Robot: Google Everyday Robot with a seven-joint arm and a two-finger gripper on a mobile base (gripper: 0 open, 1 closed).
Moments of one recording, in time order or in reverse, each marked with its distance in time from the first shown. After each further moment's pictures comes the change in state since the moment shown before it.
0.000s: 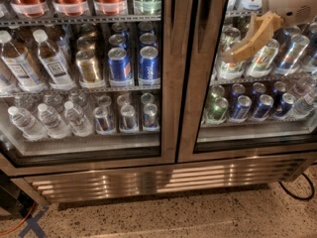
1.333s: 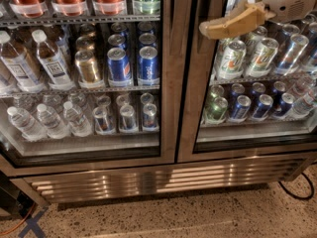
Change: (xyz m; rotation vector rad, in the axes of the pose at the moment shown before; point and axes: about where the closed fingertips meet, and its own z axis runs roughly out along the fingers) arm -0.030 0.004 0.010 -0.007 -0.102 -0.025
